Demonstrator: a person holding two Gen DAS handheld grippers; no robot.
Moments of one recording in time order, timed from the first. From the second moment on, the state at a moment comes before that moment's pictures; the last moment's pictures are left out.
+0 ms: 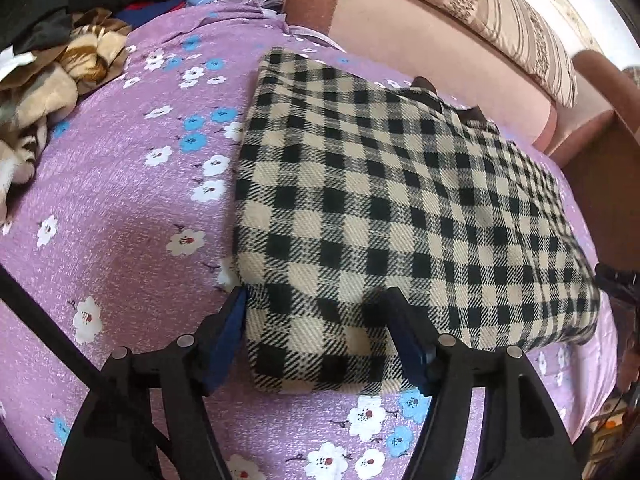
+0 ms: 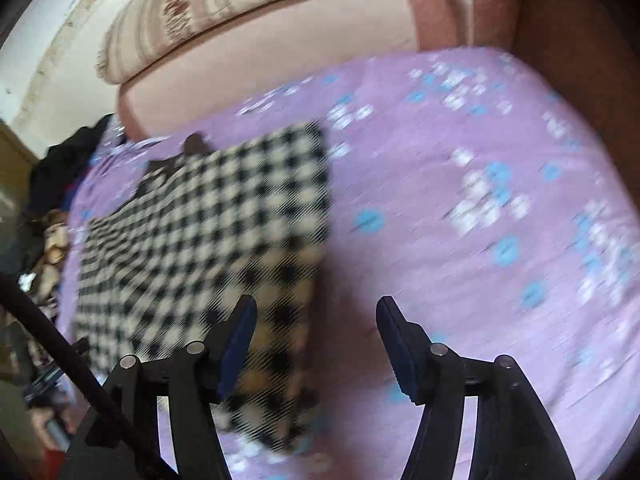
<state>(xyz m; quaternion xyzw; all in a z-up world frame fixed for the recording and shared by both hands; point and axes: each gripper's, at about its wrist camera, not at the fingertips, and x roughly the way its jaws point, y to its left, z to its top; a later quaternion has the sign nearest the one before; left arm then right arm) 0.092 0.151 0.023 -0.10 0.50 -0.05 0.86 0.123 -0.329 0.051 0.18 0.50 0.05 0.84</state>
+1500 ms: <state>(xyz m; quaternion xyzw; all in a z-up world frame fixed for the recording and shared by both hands) 0.085 0.065 0.073 -0.10 0.45 -0.15 0.87 0.004 -0.325 -0.004 0.34 0.43 0.07 0.83</state>
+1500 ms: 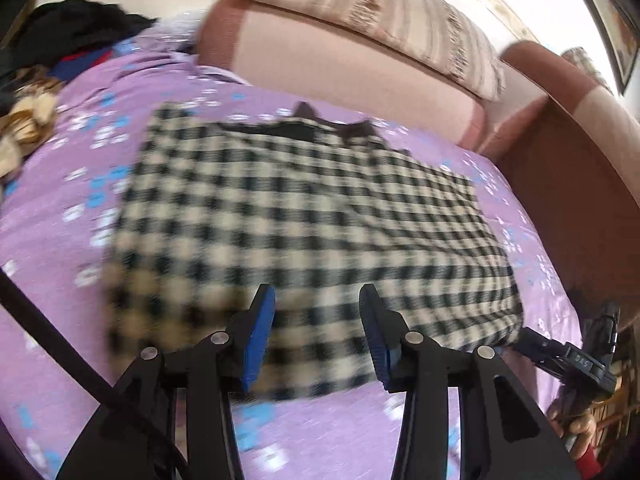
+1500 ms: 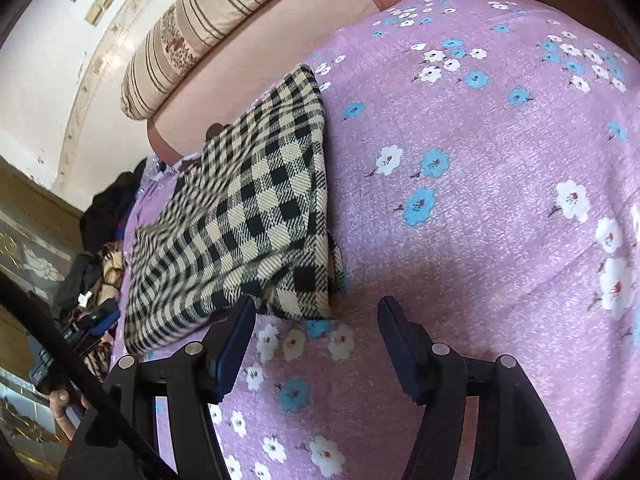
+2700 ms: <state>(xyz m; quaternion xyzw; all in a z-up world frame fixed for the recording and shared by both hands) 0.071 0.212 0.118 -0.17 0.38 0.02 0.91 0.155 -0.139 0.099 0.14 0.43 0.08 0.89</state>
